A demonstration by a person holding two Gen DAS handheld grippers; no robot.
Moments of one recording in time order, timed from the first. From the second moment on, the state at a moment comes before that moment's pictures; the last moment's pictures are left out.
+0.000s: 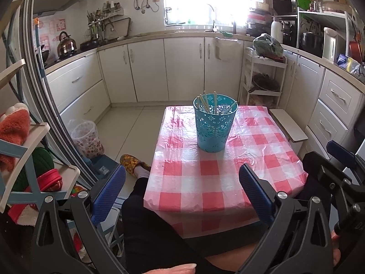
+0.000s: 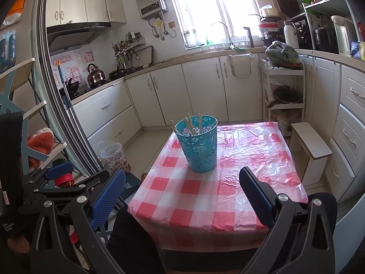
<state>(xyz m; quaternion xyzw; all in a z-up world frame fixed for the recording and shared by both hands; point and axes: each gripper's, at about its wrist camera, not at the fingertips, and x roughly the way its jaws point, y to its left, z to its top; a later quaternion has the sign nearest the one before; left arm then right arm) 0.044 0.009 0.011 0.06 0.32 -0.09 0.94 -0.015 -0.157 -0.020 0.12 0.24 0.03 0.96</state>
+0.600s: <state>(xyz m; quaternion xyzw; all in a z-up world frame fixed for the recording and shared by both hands) 0.043 0.008 0.010 0.05 0.32 -0.09 0.94 -0.017 -0.158 -0.022 0.12 0.24 0.03 0.96</state>
